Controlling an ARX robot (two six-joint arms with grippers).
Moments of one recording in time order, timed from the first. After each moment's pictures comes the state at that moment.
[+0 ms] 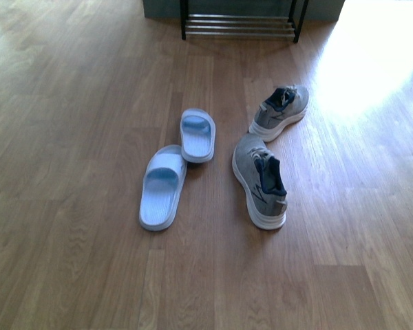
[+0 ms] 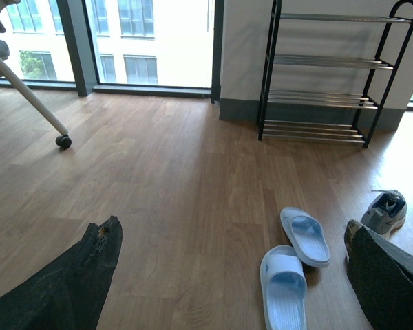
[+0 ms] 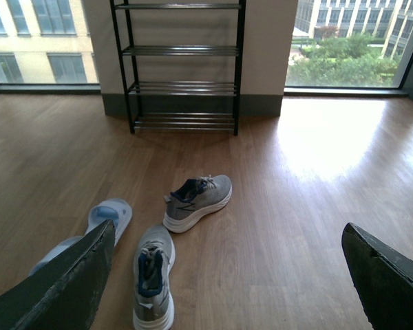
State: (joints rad) left arm 0.00 0.02 0.01 0.00 0.00 -0.01; right arm 0.00 0.00 0.02 0.00 0.00 -0.01
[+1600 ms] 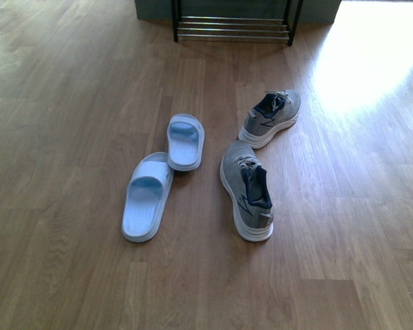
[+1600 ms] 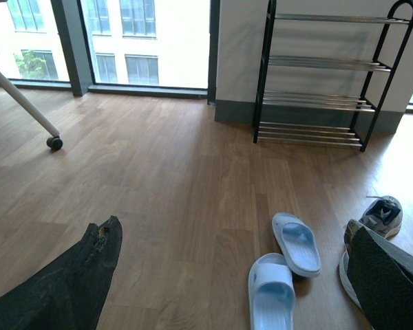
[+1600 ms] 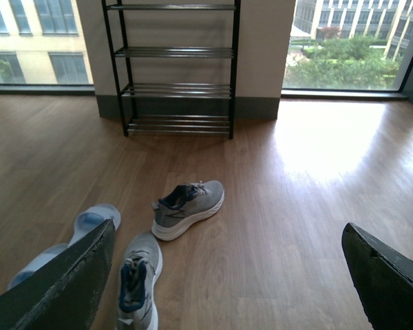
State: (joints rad) left arm 0.00 0.02 0.01 0.00 0.00 -0.01; right arm 0.00 0.00 0.02 0.00 0.00 -0.01
